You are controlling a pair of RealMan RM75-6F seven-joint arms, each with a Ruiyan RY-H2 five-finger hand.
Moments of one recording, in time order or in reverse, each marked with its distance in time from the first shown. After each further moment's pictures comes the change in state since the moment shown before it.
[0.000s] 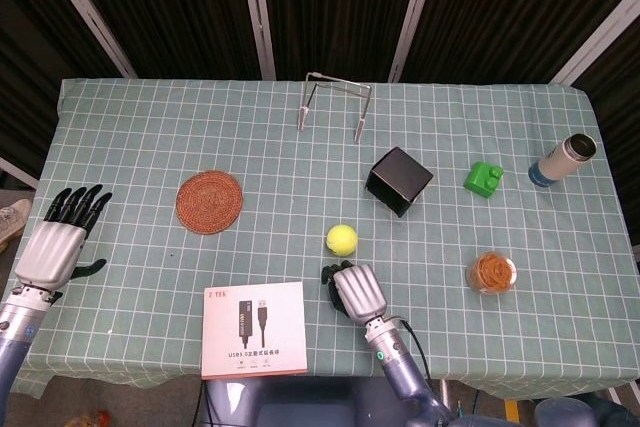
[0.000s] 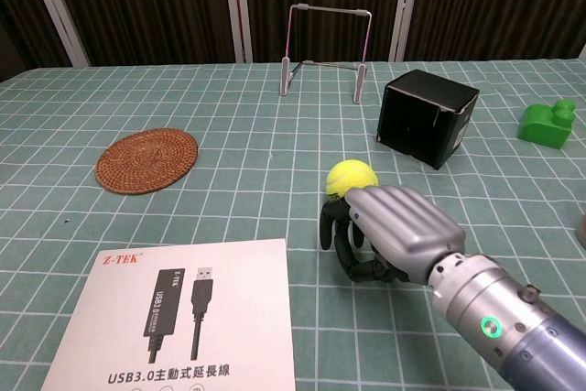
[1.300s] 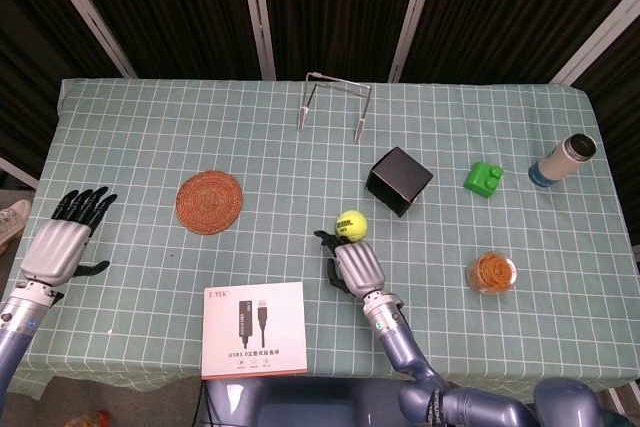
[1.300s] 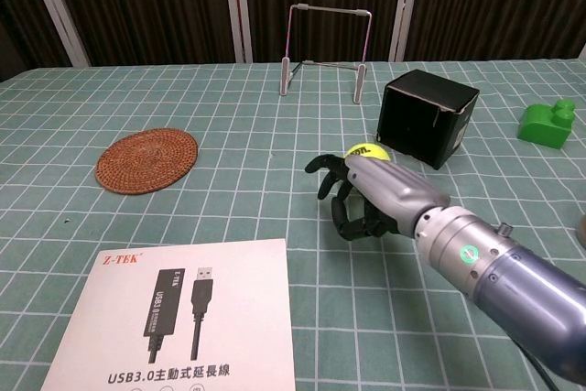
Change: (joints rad) left arm -0.034 0.013 0.007 0.009 -0.026 -0.093 -0.060; right arm 0.114 0.042 0.105 0.017 0.139 -0.125 0.169
